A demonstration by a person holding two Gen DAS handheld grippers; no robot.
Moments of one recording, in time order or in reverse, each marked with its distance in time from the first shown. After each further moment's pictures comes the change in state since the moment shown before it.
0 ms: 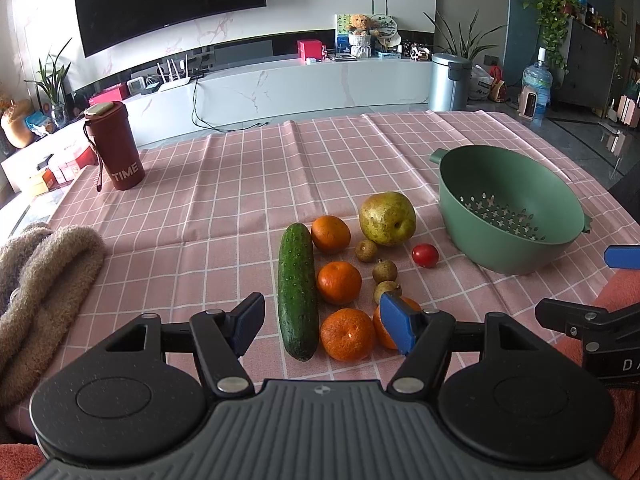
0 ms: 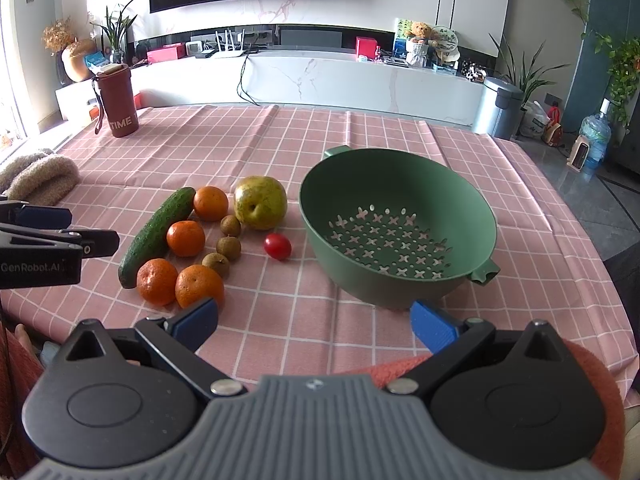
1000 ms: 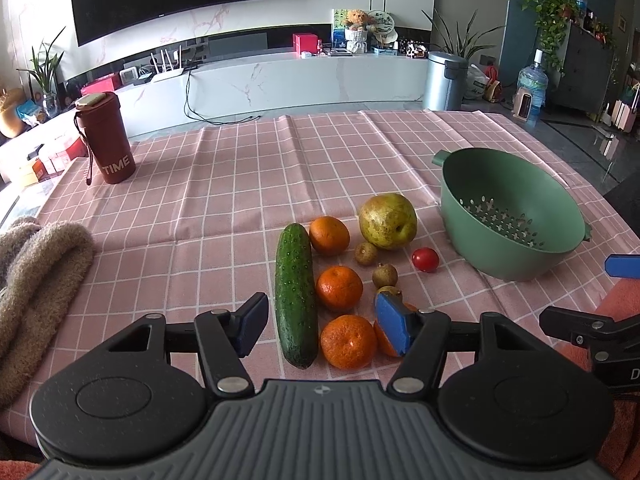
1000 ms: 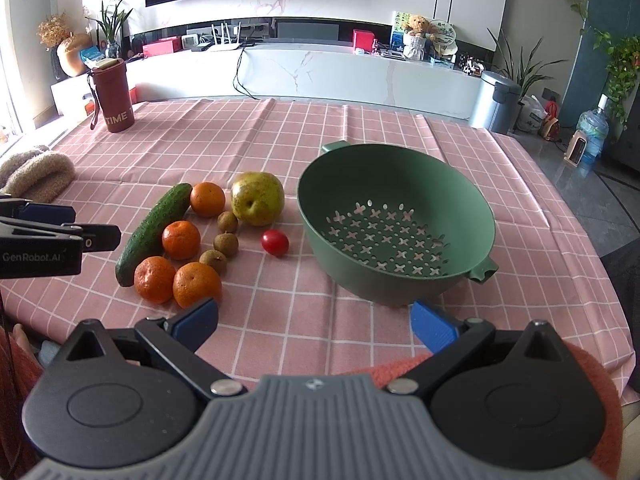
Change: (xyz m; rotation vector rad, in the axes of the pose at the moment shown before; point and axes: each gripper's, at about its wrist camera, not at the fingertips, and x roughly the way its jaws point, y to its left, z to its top) left arm 0.012 0.012 0.008 -0.028 0.022 -0.038; right arm 0.002 0.001 0.005 0.001 0.023 -0.012
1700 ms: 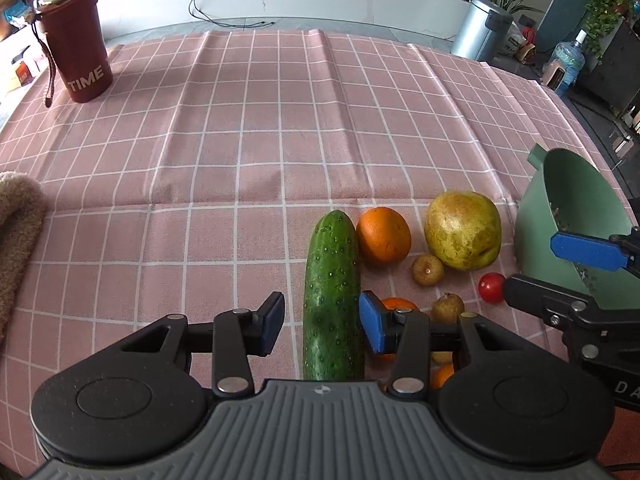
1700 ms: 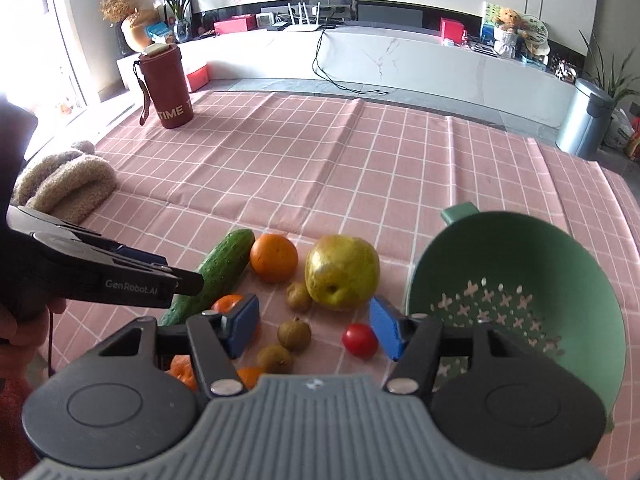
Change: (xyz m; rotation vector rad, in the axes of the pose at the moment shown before) left arm 0.114 0.057 0.049 -0.159 0.299 -0.070; right arm 0.099 0.040 0.087 -0.129 0.077 0.215
